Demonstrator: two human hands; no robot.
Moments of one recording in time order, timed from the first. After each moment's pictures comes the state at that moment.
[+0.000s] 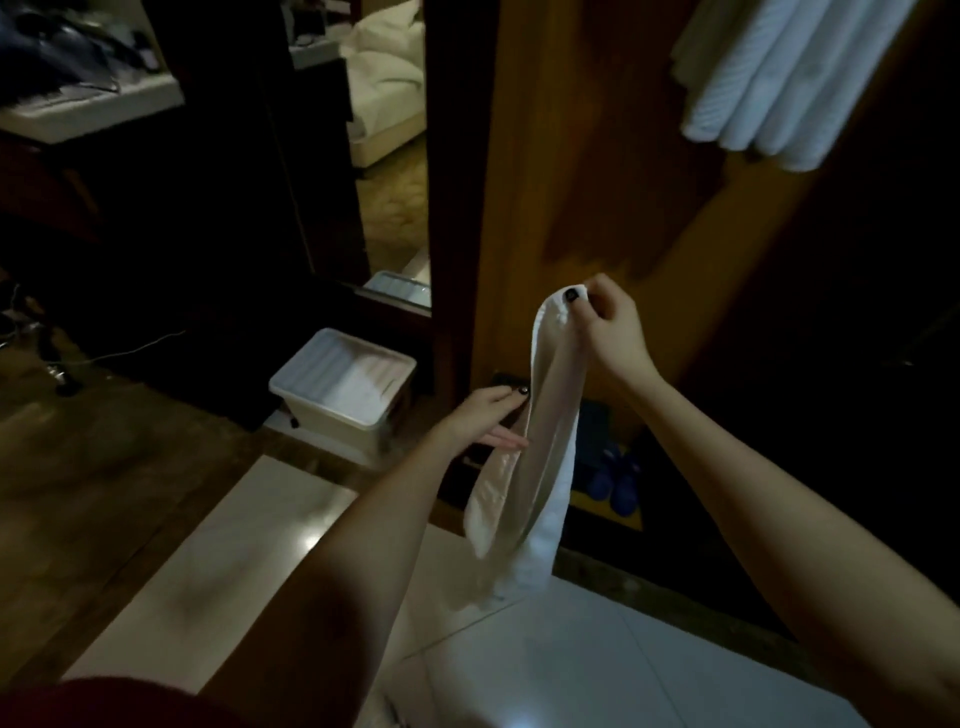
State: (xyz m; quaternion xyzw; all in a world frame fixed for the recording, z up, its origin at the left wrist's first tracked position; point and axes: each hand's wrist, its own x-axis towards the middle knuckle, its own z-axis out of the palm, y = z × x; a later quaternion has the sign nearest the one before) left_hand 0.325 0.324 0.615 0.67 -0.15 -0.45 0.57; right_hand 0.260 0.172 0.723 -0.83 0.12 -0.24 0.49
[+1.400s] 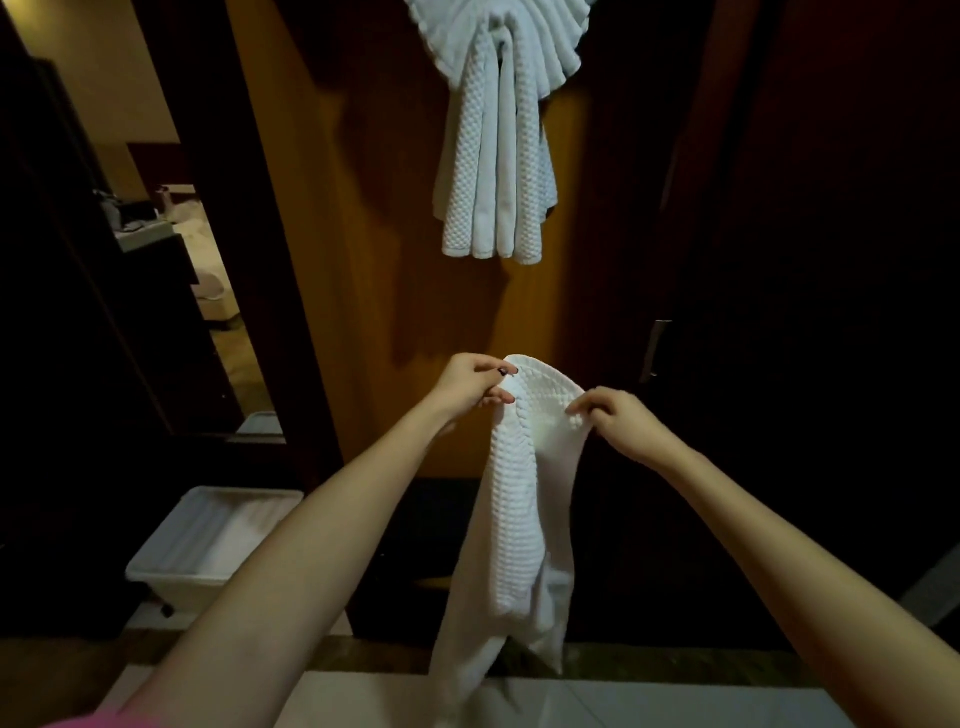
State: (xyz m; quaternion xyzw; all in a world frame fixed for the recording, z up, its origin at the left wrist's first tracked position) left_hand 0.224 0.164 0.774 0.71 -0.37 -0.26 0.54; right_hand 0.042 0.027 0.754 -0.89 0.26 -0.18 0.33
